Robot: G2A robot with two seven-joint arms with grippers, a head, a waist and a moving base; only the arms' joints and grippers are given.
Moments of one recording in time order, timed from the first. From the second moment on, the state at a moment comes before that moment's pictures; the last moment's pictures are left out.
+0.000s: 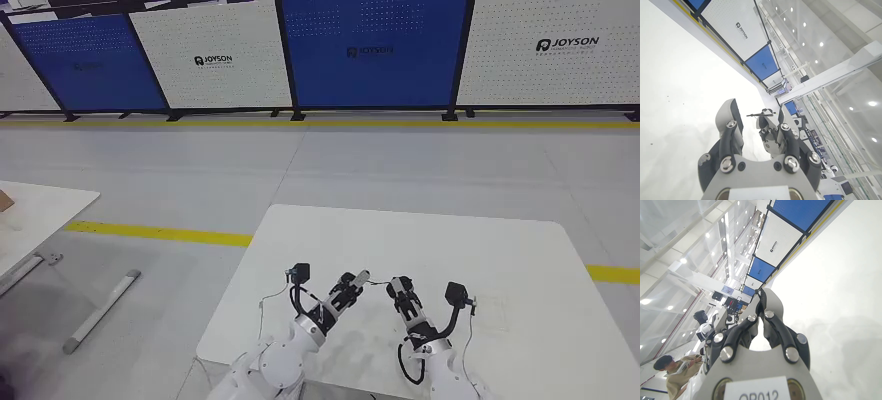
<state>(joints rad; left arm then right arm) 1.54 -1.22 -1.11 -1.68 0.16 -0.16 -0.02 -1.49 -1.41 1.05 -1.55 -0.32 -0.11 -0.05</state>
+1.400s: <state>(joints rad) 1.54 -1.22 -1.11 -1.67 0.15 -0.17 -0.07 -1.48 -1.42 1.04 -1.54 -0.34 -0.10 -0.02</state>
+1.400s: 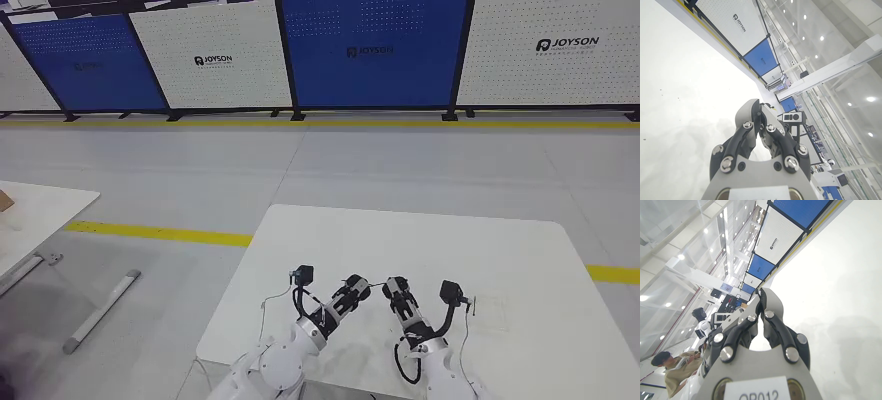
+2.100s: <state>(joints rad) 1.53 -1.23 -1.17 -1.71 -0.12 -0.08 -0.08 -1.54 -1.40 1.08 -1.59 -0.43 -0.17 -0.03</state>
